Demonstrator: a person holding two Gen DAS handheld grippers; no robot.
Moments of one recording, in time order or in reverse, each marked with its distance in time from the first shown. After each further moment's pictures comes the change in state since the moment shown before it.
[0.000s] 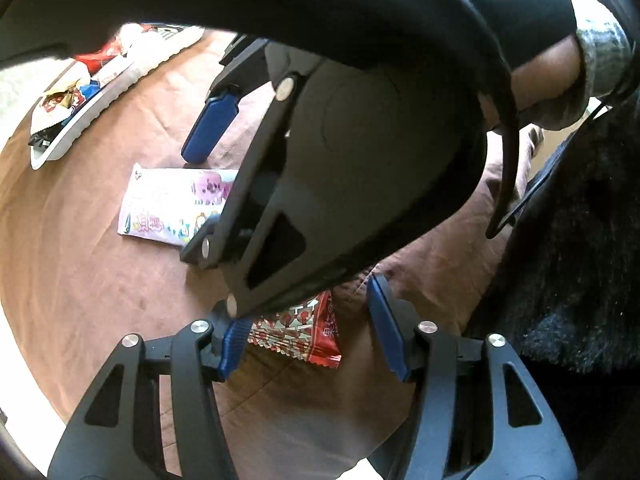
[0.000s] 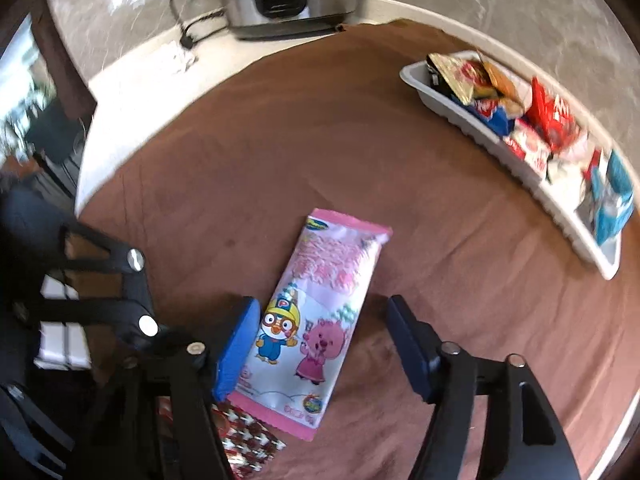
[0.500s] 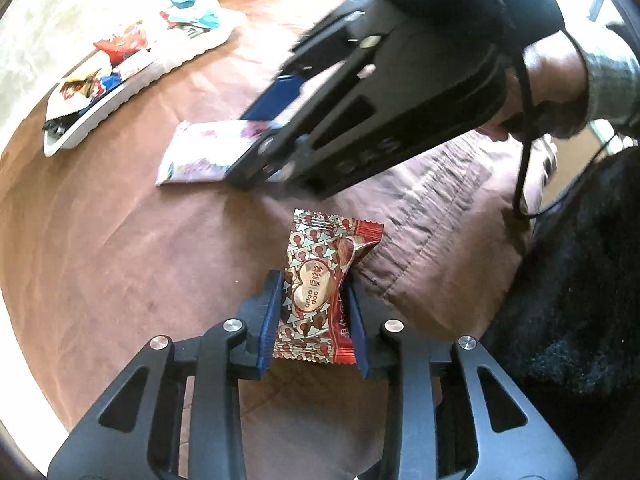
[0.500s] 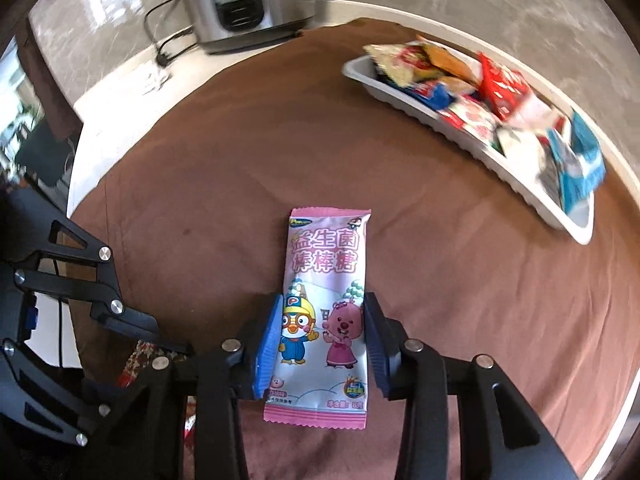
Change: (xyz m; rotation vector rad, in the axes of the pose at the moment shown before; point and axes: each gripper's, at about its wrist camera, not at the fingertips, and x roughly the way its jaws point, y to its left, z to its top) left arm -0.004 0.016 -0.006 -0.095 -0.040 0.016; right arm -0.020 -0.046 -0.023 0.141 -0.019 0.010
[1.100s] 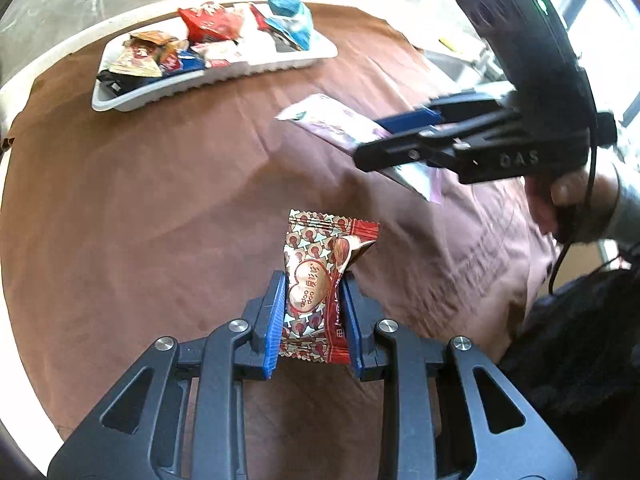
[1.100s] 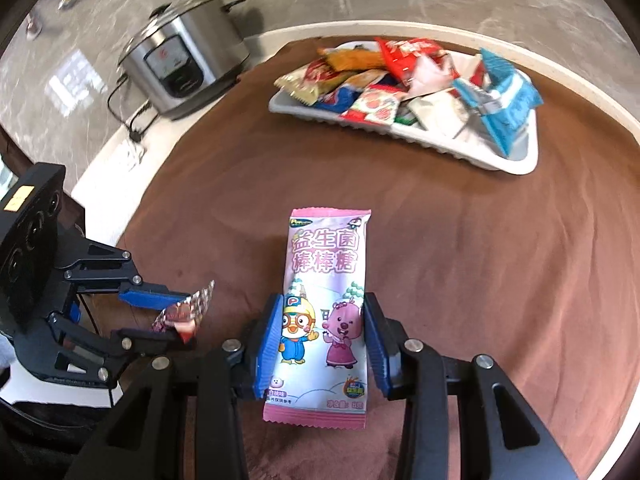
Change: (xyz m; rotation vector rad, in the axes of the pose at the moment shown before) left arm -0.027 0.070 0.018 -0.292 -0.102 -0.048; right arm -0.038 -0.053 -0.015 0.271 -0.082 0.085
